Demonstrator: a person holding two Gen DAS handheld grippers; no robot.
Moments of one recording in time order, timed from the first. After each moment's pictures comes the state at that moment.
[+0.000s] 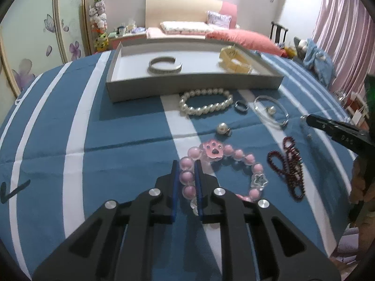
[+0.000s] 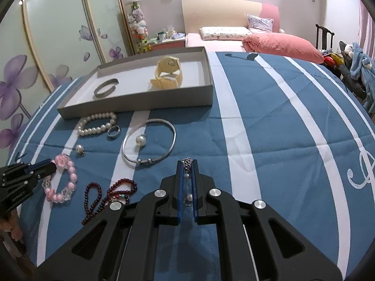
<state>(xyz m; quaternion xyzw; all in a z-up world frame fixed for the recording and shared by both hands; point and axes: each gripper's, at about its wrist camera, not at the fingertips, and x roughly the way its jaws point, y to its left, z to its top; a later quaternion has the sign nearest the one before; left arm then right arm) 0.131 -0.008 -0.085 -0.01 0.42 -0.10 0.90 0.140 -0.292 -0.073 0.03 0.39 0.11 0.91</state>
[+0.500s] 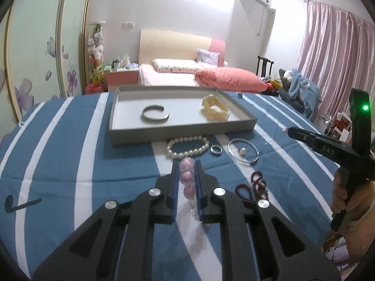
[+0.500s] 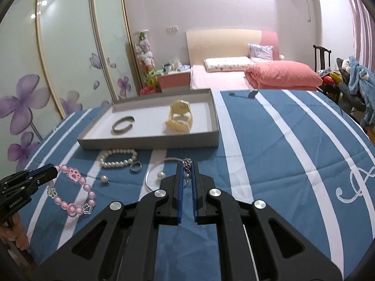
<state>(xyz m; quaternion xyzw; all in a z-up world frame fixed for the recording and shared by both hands) 0.103 -0.010 -0.036 -0.03 0.30 -0.13 0.94 0.122 -0.289 -0.032 0.04 0.29 0.12 0.95</state>
